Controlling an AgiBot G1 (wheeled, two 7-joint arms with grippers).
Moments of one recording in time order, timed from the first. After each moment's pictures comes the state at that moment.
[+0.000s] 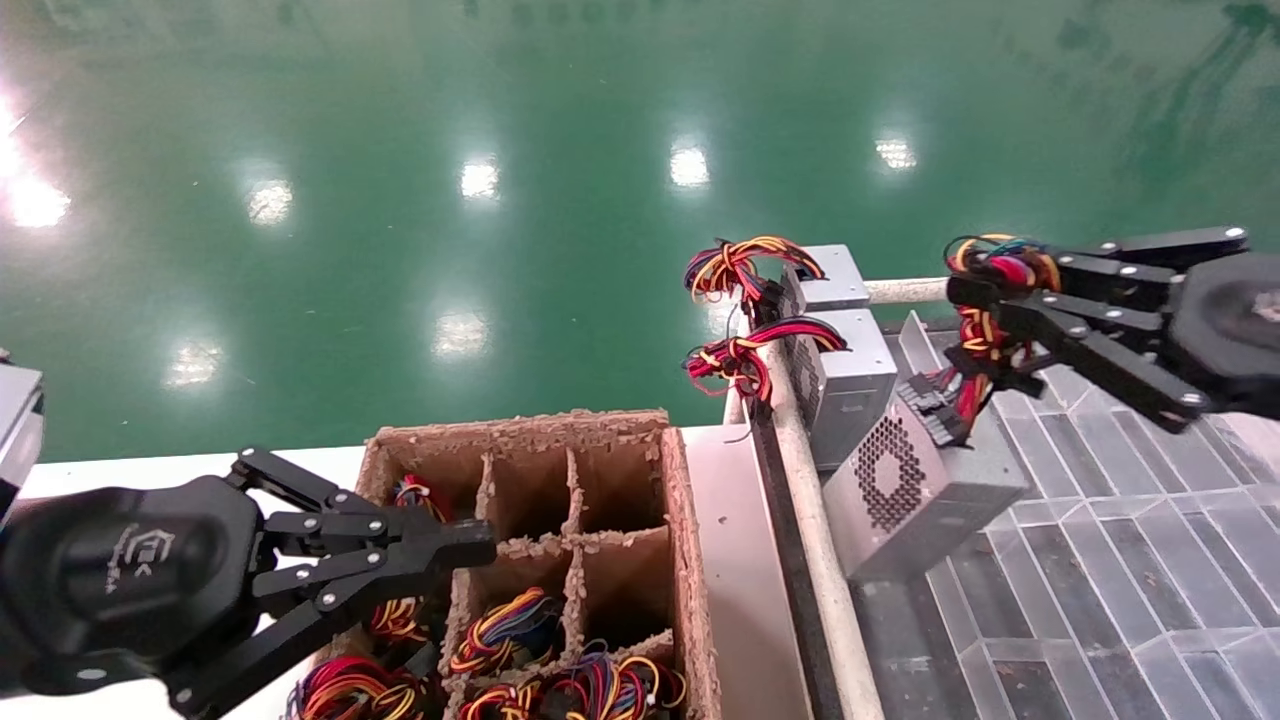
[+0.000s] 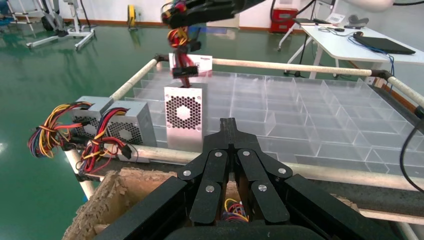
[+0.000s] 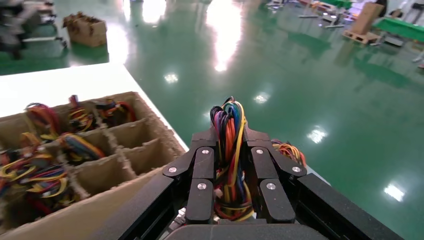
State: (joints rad) left arm -1.11 0.56 0.42 -1.26 0.63 1.44 -0.11; right arm 1.26 -0.41 -0.39 1.11 -0.73 -1.27 0.09
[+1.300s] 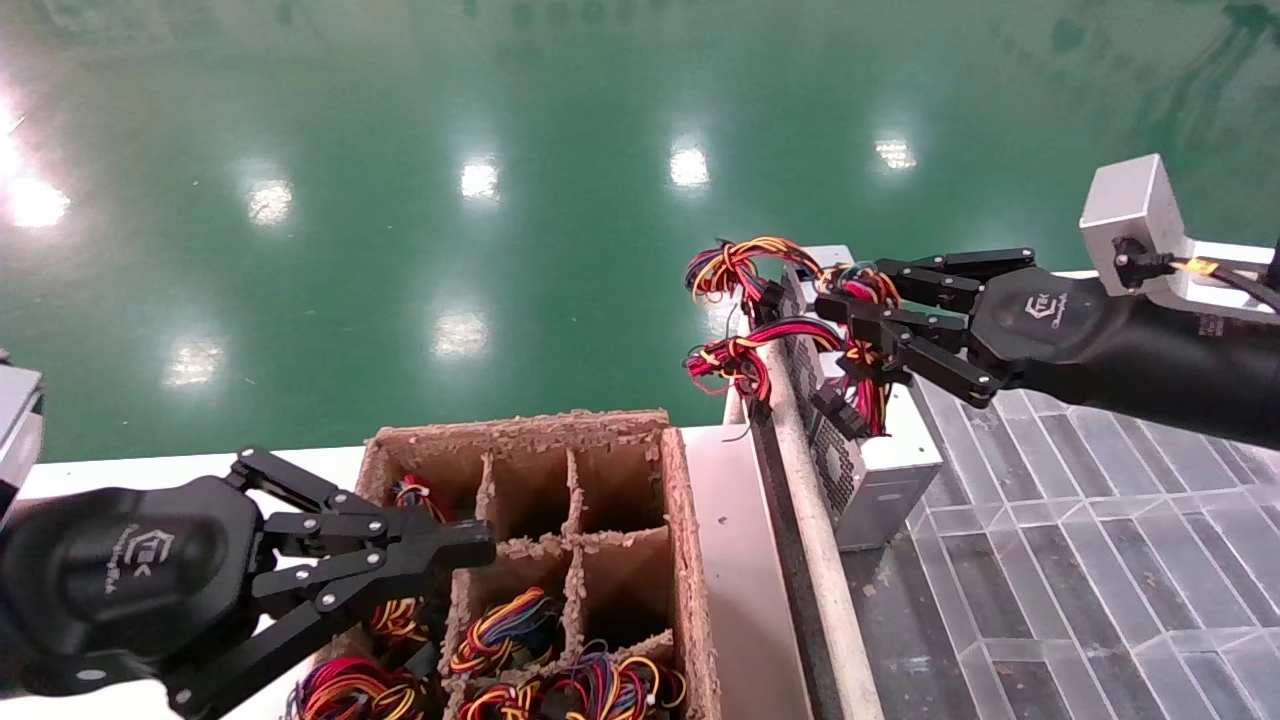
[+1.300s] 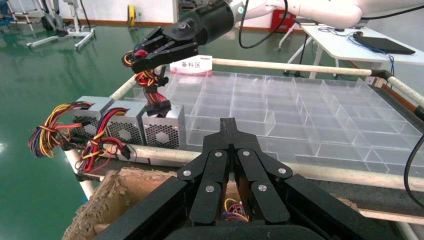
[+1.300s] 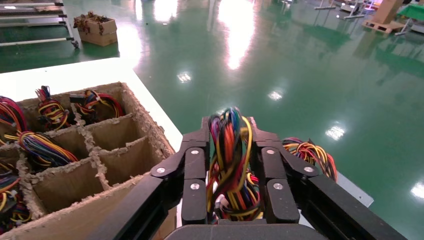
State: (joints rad) left arm -1.11 0.56 0.42 -1.26 0.63 1.44 -0.11; right arm 1.43 -0.67 -0.51 0.83 -0.90 -1.33 -0.02
